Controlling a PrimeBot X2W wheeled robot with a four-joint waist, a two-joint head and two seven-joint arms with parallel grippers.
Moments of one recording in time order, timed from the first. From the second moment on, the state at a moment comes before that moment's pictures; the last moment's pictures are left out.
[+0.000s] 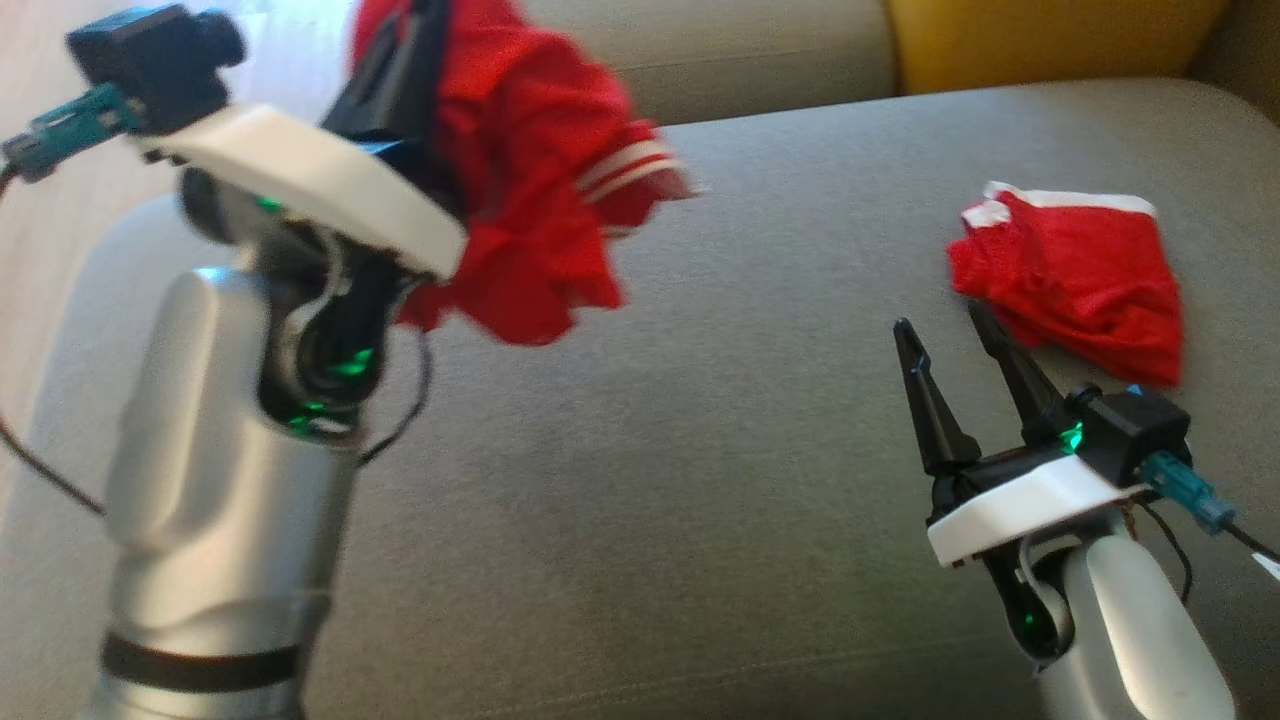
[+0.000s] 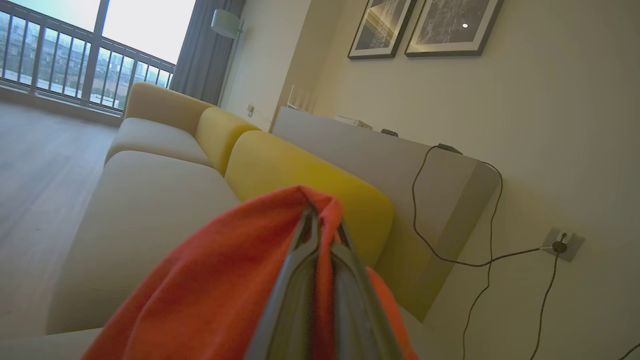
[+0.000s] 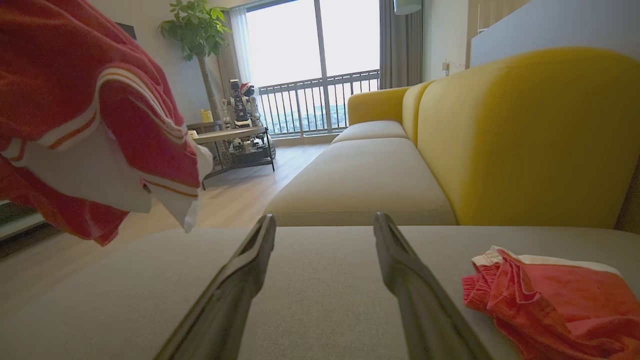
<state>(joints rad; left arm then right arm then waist) -0.62 0.12 -0.28 0.05 -0.72 0.03 0.19 -0.19 -0.06 0.06 0.23 0.21 0.13 -0.22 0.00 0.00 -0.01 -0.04</state>
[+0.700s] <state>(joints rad) -0.56 0.18 -0.53 0.43 -0.90 0.19 -0.05 -0.24 -0.06 0.04 0.26 0.25 0.13 -0.25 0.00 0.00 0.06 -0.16</state>
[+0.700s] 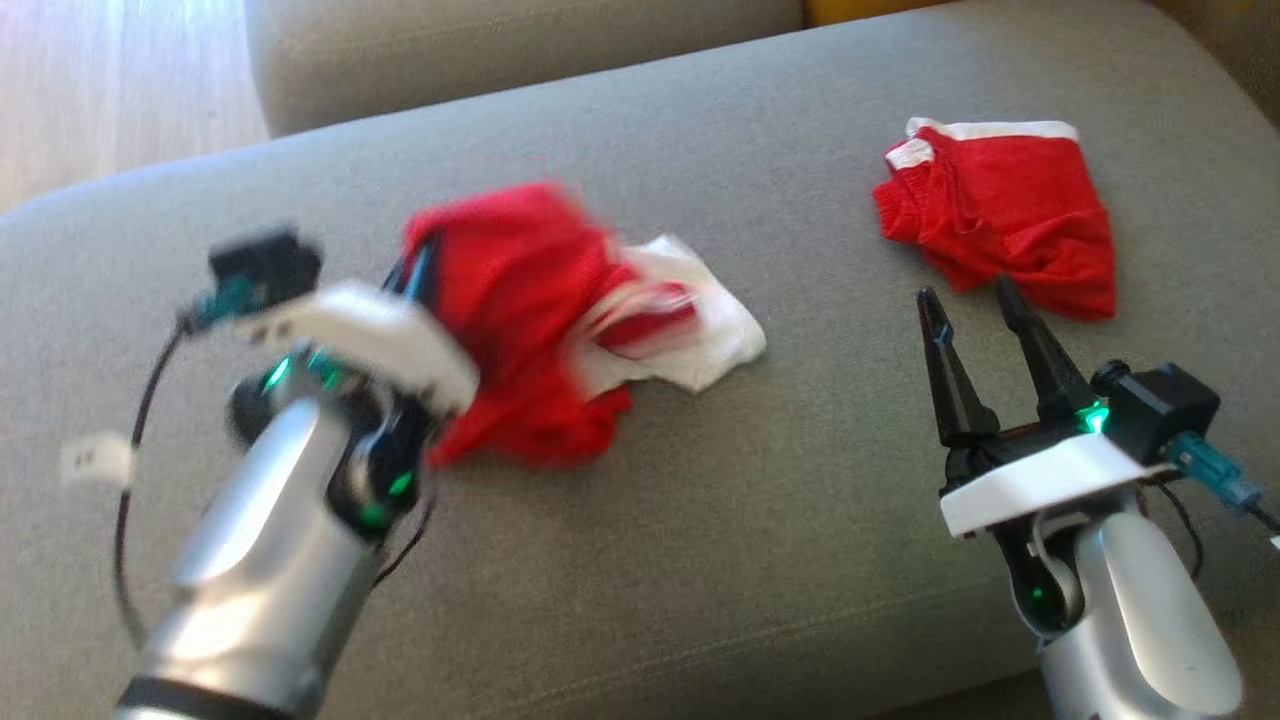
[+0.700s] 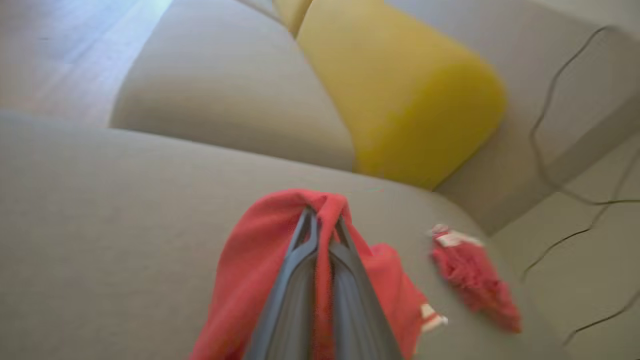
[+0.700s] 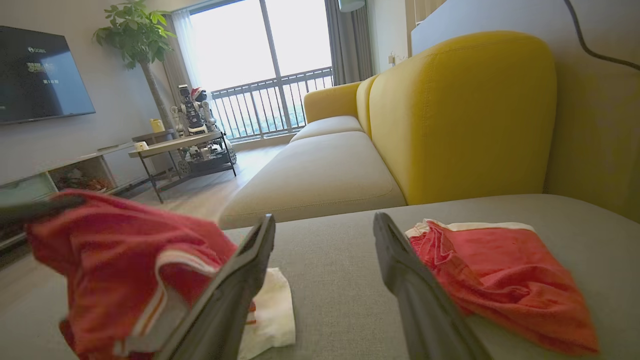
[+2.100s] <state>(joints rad) 0.12 0.21 -0.25 0.02 -0.29 0.20 -0.25 -0.09 -0.05 0.01 0.28 0.15 0.13 -0.25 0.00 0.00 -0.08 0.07</state>
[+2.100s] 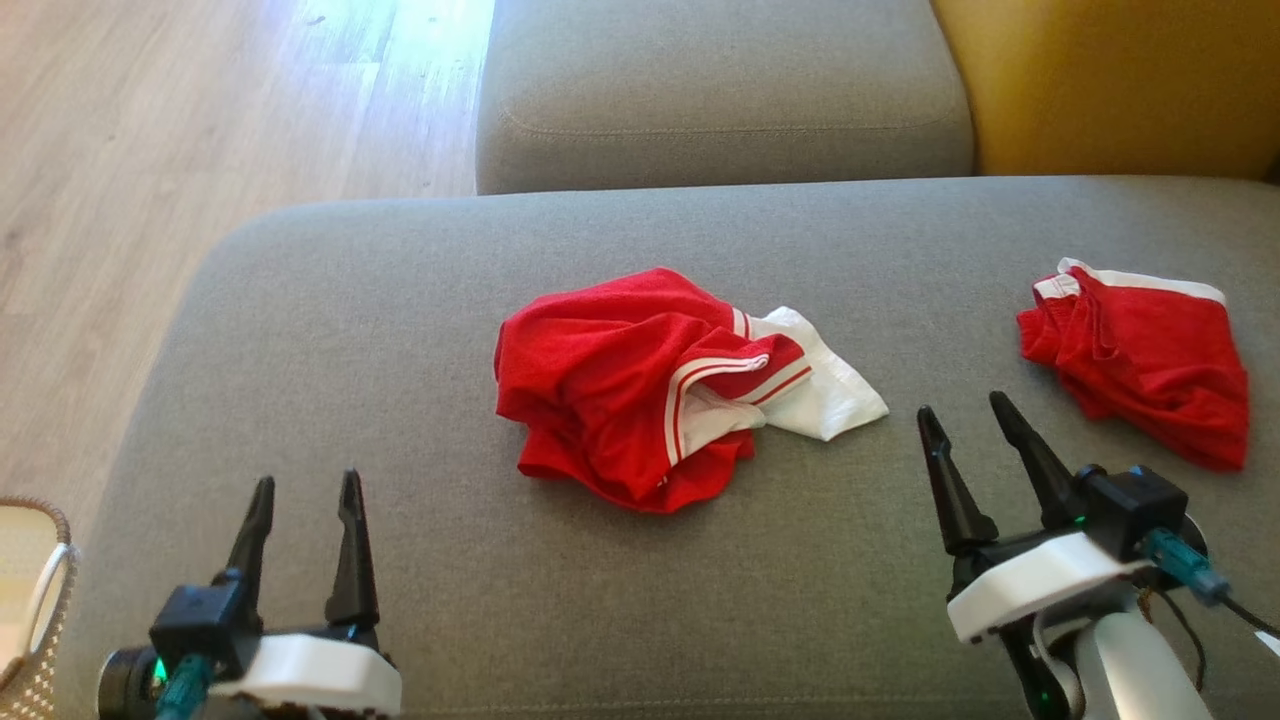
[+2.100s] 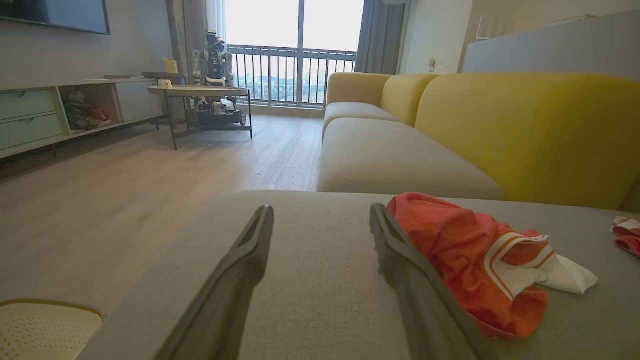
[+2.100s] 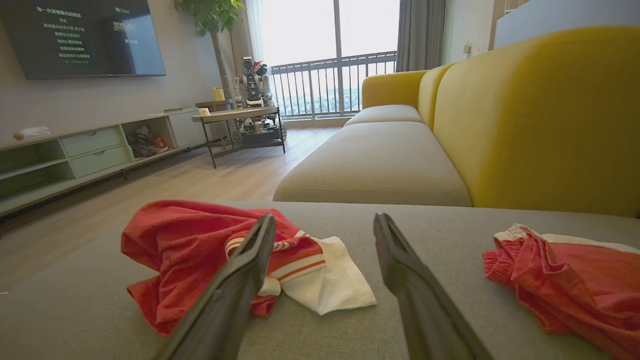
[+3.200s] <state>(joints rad) 0.05 0.06 -0.14 0.10 -0.19 0.01 -0.25 -0.49 -0.05 -0.02 0.83 0.58 0.13 -0.11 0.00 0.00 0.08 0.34</state>
